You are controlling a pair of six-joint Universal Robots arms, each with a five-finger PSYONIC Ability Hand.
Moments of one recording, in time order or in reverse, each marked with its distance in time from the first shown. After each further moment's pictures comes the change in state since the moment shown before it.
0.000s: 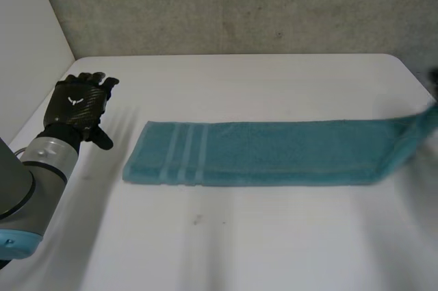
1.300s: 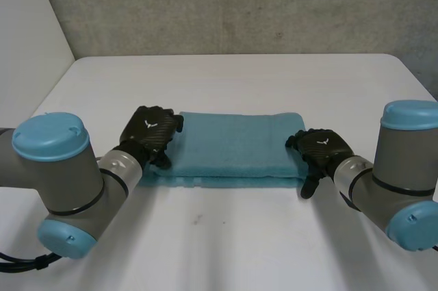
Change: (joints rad) left arm -0.241 -0.266 0.235 -0.167 0.012 0.014; right arm 0.478 0.025 0.264 0.009 -0.042 0.403; left_hand 0.359 0.357 0.345 0.357 0.344; right_hand -0.752 -0.948 -0.967 -0.962 -0.924
